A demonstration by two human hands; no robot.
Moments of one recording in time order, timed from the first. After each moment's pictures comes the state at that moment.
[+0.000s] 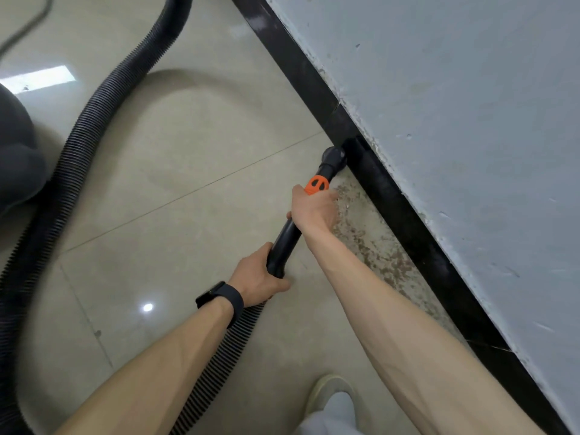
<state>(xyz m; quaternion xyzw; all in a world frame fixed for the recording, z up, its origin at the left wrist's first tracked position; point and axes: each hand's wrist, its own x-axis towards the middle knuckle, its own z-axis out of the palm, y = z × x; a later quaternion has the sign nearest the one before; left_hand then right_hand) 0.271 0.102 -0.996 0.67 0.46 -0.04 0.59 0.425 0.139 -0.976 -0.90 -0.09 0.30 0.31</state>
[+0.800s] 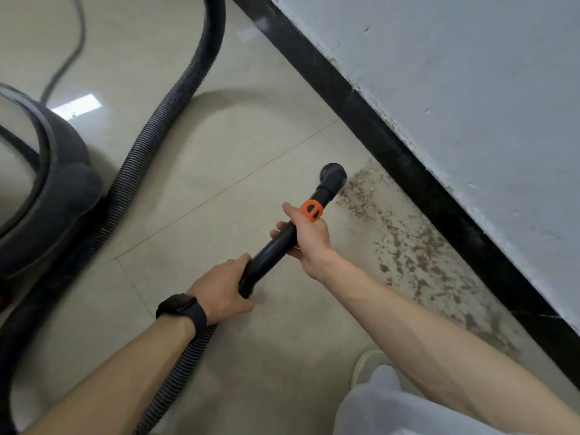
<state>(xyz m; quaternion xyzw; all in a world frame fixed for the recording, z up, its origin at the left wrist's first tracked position) 0.152 0.127 -0.976 0.82 0.38 -0.16 0.40 0.344 0.091 -0.969 -0.66 0.06 0.54 0.52</state>
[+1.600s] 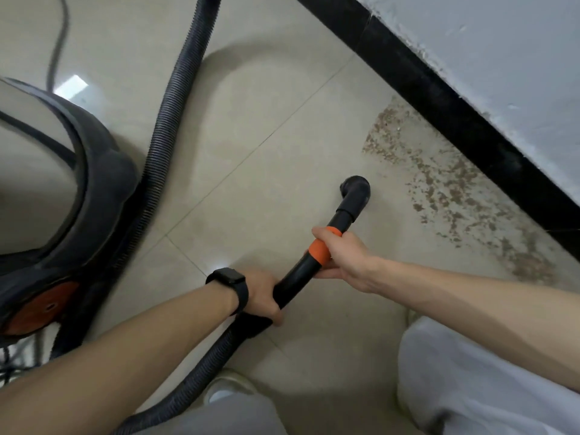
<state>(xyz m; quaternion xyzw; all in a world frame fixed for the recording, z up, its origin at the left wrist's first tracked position) 0.110 0.116 -0.966 0.75 0.22 -0.50 0.37 0.273 0.020 -0.944 -0.70 0.11 0.60 0.37</state>
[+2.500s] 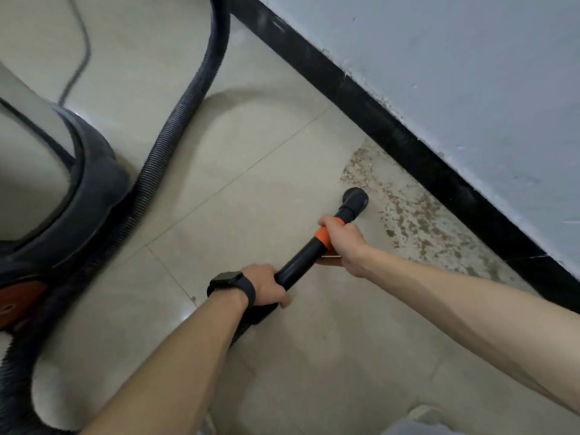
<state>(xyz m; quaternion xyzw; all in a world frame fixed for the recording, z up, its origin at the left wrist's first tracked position) 0.145 0.099 -0.978 0.76 0.36 -0.35 0.42 0.319 0.020 -0.961 -0.77 0.07 0.47 0.42</state>
